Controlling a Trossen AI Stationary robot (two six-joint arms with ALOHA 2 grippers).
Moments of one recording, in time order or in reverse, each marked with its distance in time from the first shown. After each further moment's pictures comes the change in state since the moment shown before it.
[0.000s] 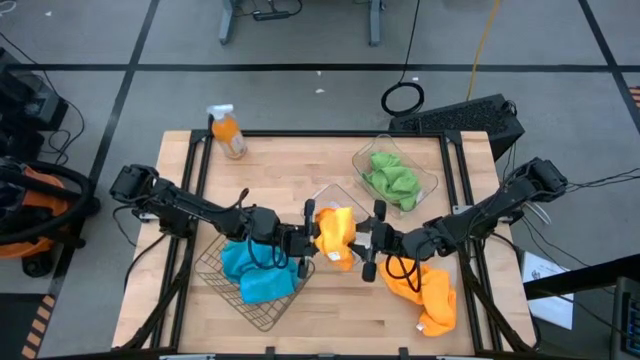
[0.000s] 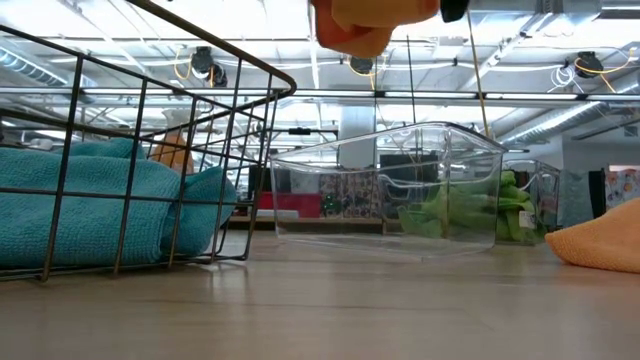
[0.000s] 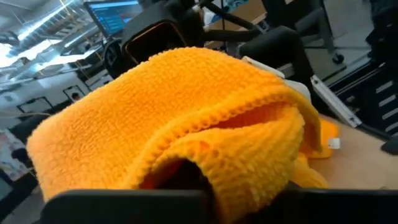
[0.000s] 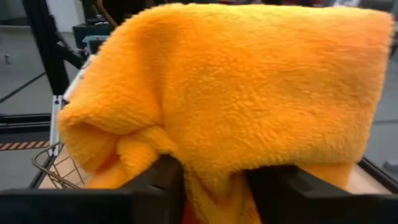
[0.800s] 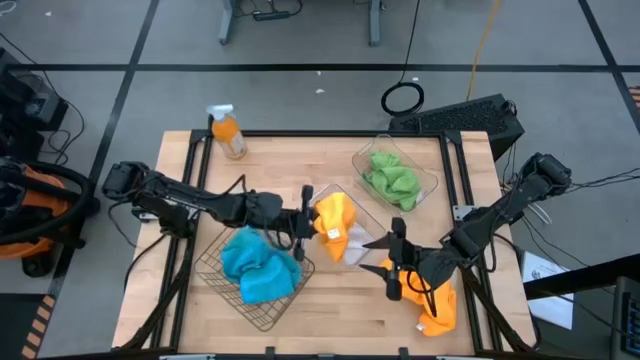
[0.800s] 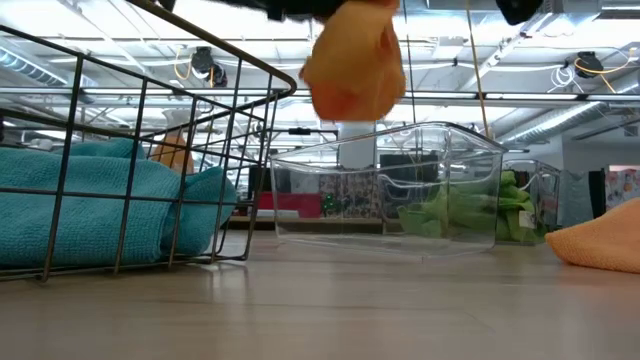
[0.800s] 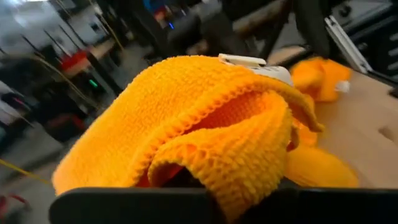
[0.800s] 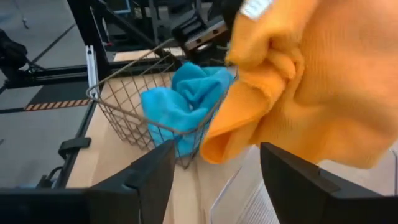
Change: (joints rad) left arm 0.096 -0.079 -0.001 -0.286 0.024 -0.072; right arm 0.178 -0.091 0.001 -0.384 0.063 0.299
